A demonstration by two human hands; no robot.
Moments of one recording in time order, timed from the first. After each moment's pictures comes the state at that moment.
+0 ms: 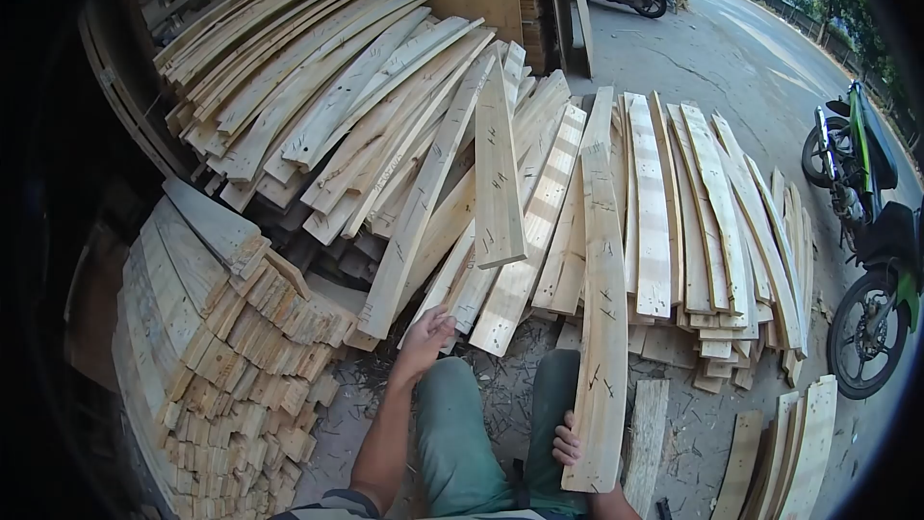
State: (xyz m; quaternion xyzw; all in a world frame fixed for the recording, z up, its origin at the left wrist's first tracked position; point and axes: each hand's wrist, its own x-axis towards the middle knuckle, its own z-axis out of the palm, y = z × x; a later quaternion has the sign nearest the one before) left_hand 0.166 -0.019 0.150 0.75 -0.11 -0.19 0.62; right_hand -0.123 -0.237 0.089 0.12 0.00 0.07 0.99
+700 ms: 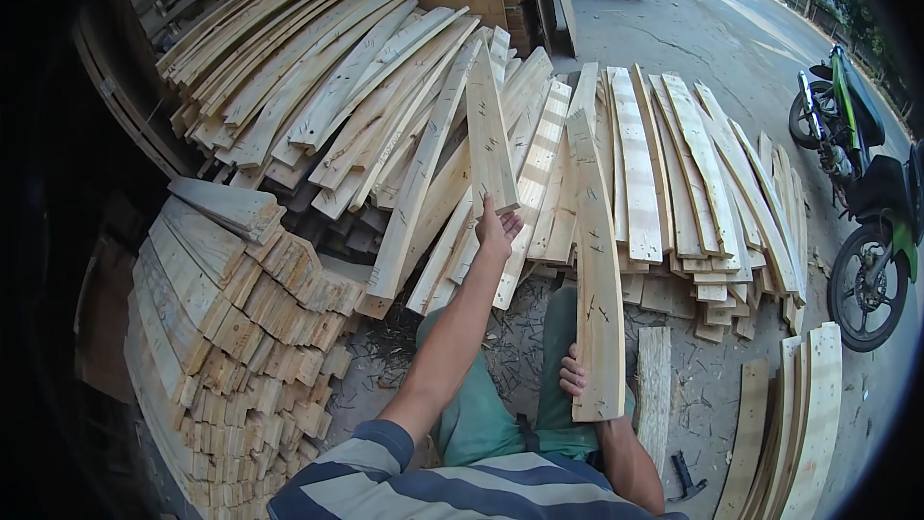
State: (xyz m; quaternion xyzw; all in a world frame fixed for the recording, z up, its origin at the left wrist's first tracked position) left_hand 0.231 -0.197 0.138 0.46 0.18 -0.21 0.84; right_hand -0.118 -0.244 0.071 0.06 -0.03 0.07 1.00
